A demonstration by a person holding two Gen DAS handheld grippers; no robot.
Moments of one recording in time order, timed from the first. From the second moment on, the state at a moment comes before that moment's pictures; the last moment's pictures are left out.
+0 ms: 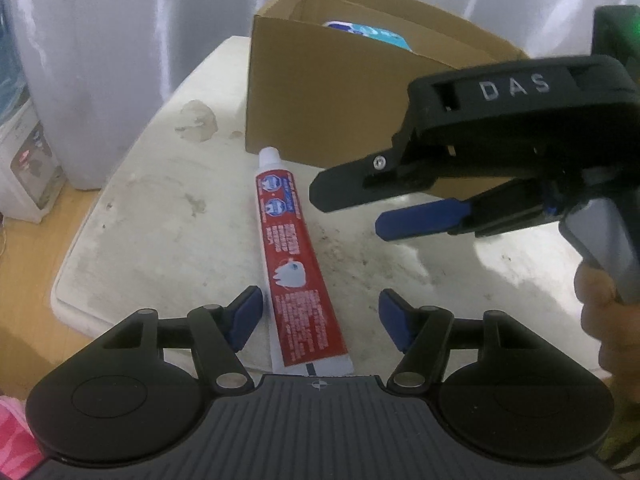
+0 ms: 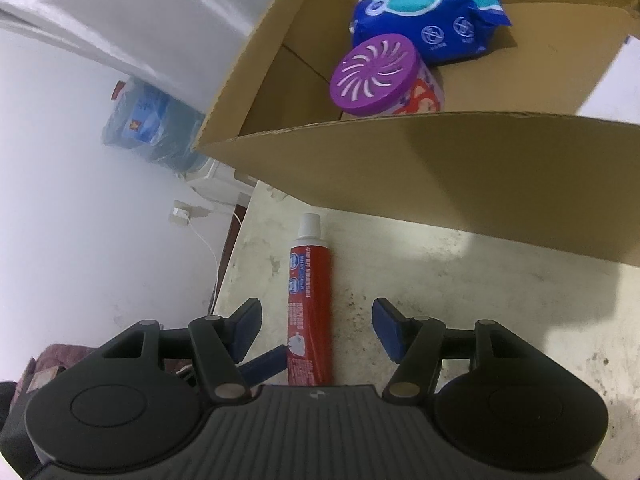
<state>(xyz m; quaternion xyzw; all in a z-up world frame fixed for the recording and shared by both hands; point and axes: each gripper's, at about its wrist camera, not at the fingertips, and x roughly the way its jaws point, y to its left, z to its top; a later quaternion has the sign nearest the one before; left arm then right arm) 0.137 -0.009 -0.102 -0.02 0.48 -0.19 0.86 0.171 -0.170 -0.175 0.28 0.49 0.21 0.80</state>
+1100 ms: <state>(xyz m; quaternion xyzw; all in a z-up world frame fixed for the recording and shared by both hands) 0.132 -0.012 -0.099 -0.04 0.46 -0.22 0.86 0.173 -0.143 -0.184 0.22 0.49 0.24 0.81</state>
